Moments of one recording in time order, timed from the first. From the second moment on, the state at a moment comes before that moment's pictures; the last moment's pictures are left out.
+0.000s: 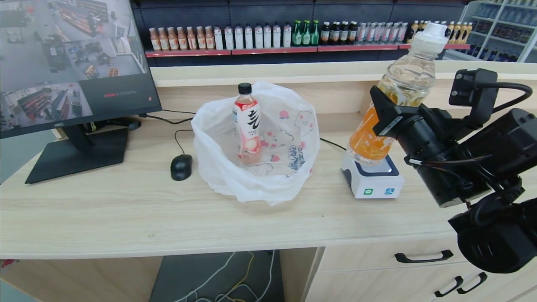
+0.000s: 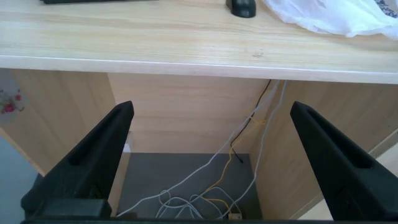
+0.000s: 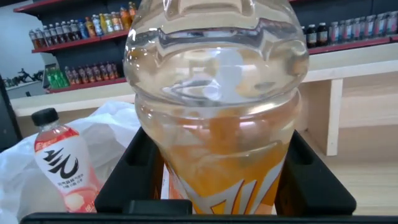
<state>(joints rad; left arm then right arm) 0.00 0.00 0.00 0.00 0.00 0.00 0.46 1.79 -0.74 -1.57 -0.25 0.00</state>
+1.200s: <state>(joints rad) 0.00 0.00 0.00 0.00 0.00 0.00 0.65 1.88 -1.00 -1.37 -0.26 -0.07</state>
